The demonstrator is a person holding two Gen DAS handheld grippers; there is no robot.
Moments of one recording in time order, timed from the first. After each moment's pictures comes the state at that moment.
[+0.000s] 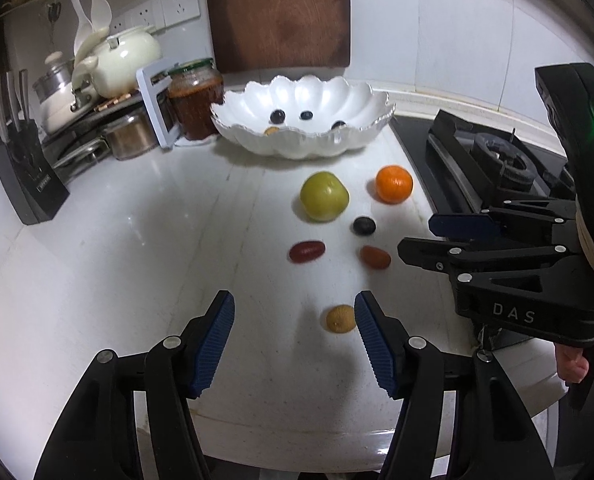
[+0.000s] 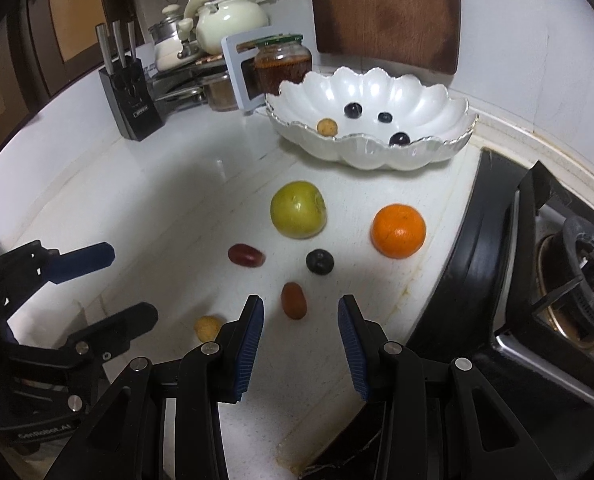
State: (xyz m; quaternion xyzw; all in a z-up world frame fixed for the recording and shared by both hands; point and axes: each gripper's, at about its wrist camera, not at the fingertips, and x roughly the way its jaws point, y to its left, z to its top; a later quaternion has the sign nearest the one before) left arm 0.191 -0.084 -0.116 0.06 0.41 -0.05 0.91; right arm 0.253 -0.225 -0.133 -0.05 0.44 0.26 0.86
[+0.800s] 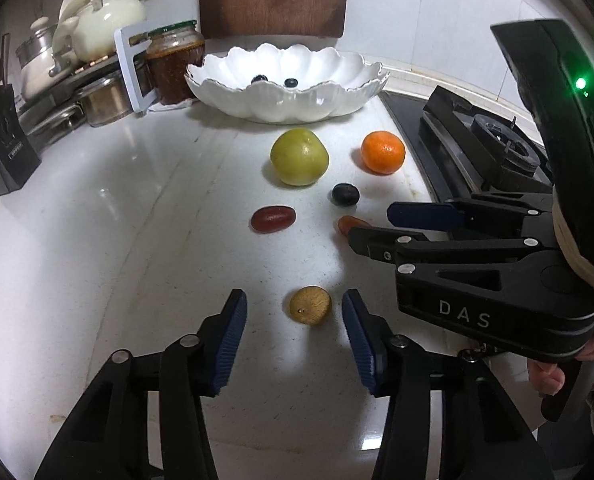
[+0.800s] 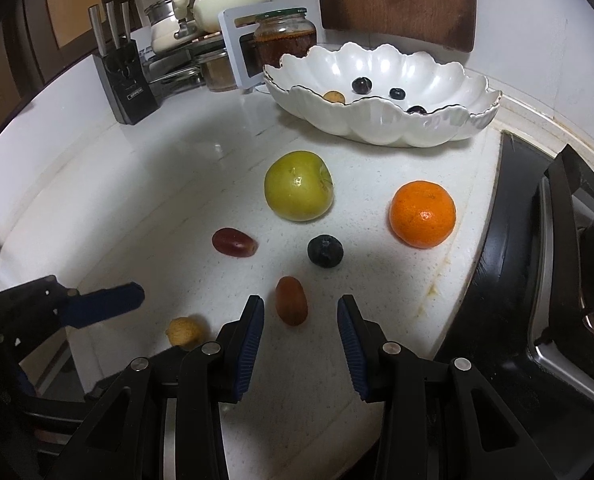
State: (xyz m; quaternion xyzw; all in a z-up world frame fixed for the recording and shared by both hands) left arm 0.204 -0.096 -0.157 0.02 0.44 -0.07 0.90; right arm 0.269 -0.211 -0.165 -0.05 0.45 0.26 0.85
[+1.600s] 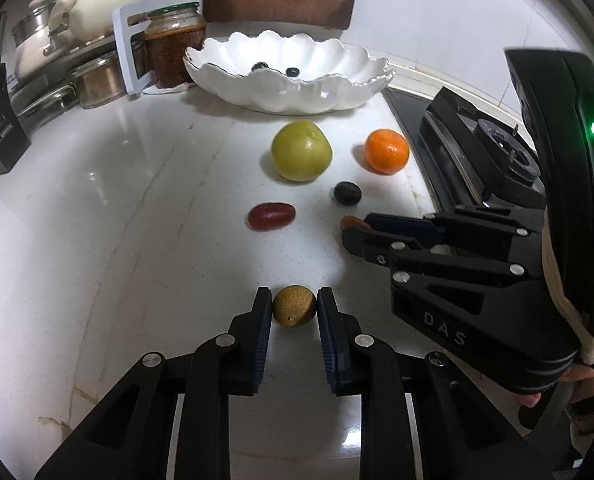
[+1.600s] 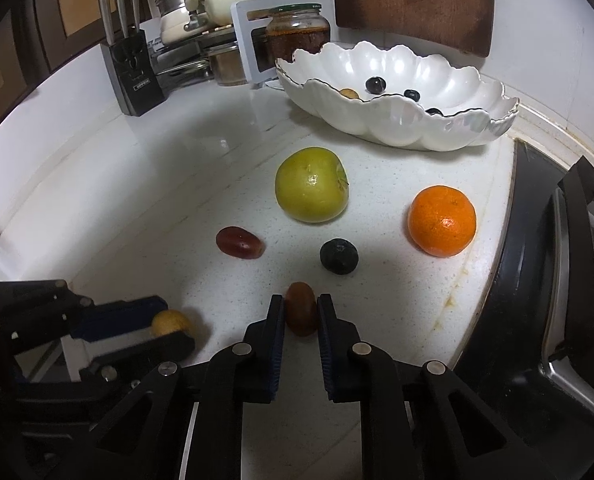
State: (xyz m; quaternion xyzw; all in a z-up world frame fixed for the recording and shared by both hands) left arm 0.216 -0.087 -0.159 0.00 0.46 -0.08 0.89; right arm 0.272 -0.199 -0.173 -0.07 0.45 0.27 0.85
